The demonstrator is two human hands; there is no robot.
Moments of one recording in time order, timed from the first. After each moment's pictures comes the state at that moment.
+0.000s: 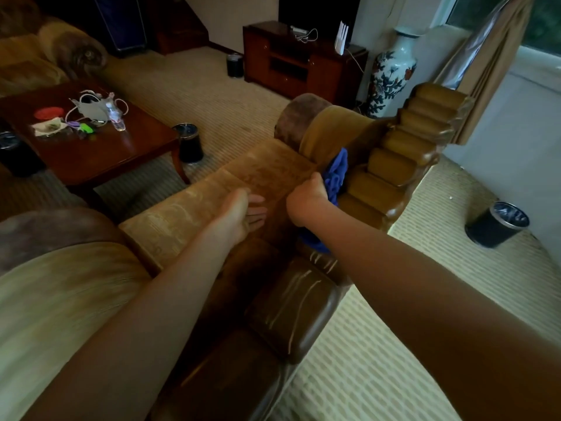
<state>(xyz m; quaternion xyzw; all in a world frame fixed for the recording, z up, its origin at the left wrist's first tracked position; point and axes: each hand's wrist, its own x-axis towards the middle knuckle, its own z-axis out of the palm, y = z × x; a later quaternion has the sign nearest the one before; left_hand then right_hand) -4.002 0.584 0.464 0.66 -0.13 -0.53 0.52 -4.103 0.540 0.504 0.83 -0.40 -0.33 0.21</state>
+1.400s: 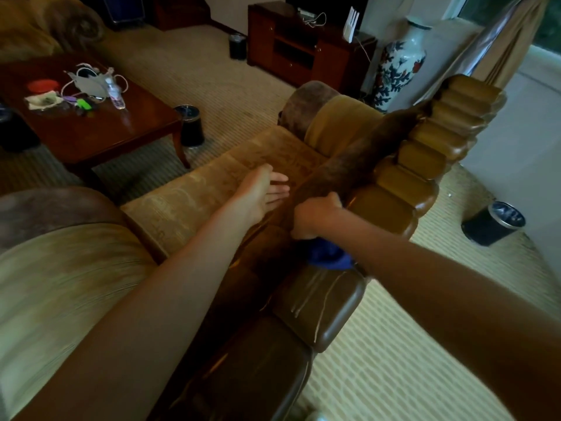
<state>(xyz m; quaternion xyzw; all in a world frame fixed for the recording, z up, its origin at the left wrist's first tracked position) -3.981 0.579 0.466 0.64 -0.20 -0.54 0.52 -4.085 0.567 0.487 0.84 -0.43 -0.34 0.03</state>
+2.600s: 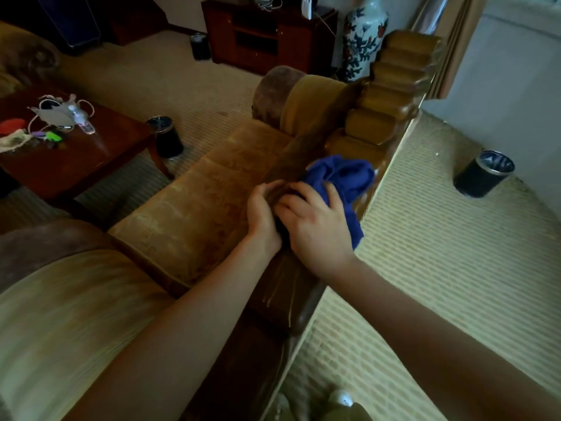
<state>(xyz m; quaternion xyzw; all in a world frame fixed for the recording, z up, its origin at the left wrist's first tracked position) -4.078 0.595 0.444 0.48 -0.12 -0.58 0.65 -4.178 0.614 0.443 0.87 -0.40 0.25 0.12</state>
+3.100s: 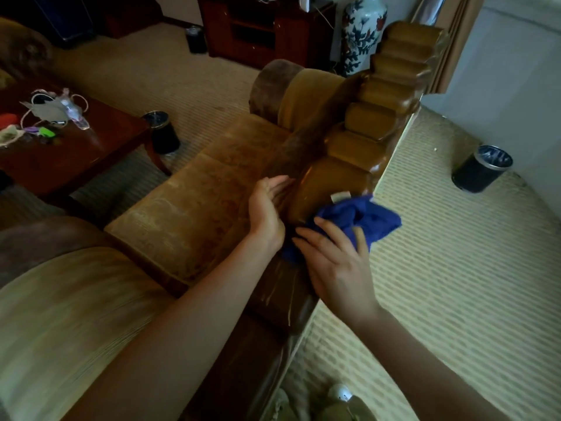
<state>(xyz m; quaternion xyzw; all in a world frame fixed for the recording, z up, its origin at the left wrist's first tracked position) -4.082 0.593 0.436 0.52 -0.16 -0.55 0.63 -4.221 0.661 0.402 0.87 -0.39 0.29 0.10</state>
